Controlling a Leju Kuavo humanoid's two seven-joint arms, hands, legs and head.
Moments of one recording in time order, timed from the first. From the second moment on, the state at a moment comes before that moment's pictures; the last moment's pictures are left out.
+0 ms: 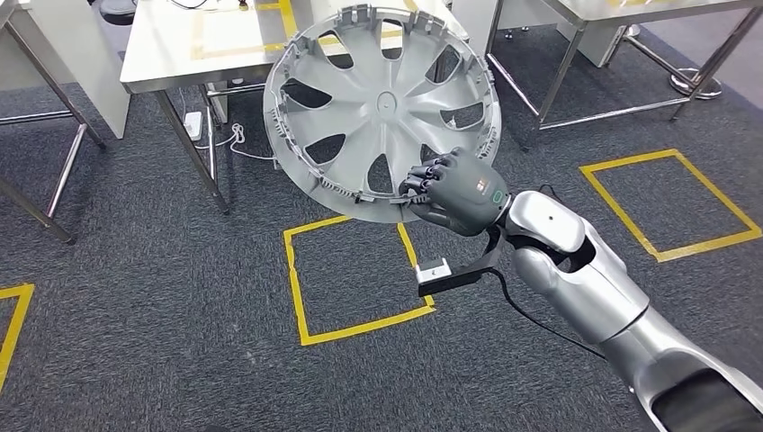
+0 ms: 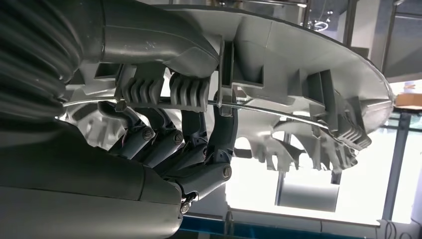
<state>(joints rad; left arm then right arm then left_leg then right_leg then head) -0.14 -0.17 0.55 -0.21 -0.75 0.31 -0.38 -0.61 -0.38 0.61 -1.39 0.92 -0.02 -0.47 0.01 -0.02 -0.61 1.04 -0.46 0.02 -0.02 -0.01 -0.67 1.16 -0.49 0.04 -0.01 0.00</state>
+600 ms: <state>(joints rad) -0.14 -0.16 0.55 -0.21 -0.76 0.33 -0.37 -0.60 -0.38 0.61 -1.39 0.92 -0.03 -0.46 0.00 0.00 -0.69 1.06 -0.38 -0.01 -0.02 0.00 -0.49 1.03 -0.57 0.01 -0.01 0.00</state>
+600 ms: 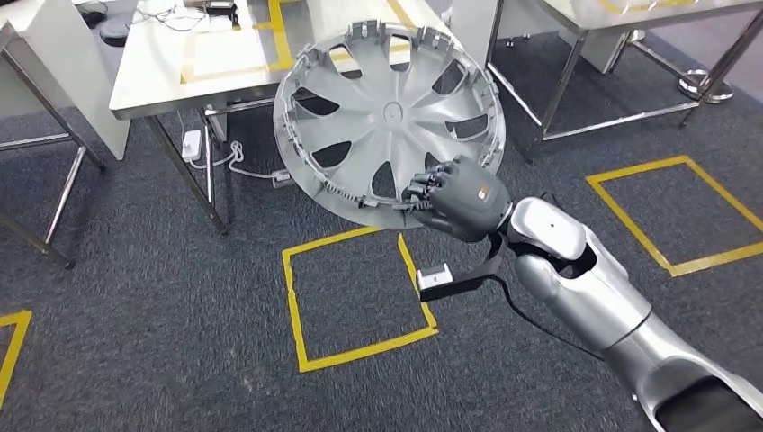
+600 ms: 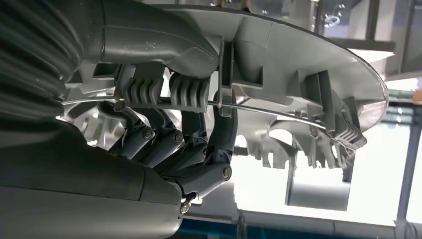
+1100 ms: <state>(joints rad) -0.13 -0.17 0.55 -0.21 -0.77 0.34 -0.37 -0.60 -0.38 0.60 -1.38 0.92 -0.03 -0.48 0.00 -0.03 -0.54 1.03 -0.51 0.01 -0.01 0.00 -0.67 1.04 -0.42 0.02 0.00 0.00</state>
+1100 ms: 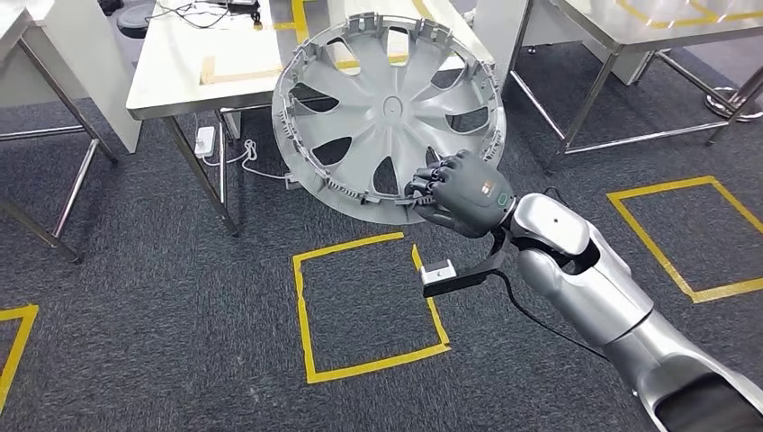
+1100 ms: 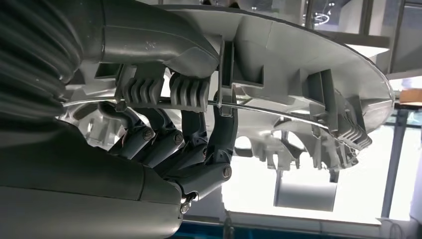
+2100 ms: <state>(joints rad) -0.13 -0.17 0.56 -0.20 -0.77 0.34 -0.38 -0.61 -0.41 0.60 -1.38 0.90 -0.03 -0.48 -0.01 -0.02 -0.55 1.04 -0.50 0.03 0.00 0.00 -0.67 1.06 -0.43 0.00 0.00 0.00</state>
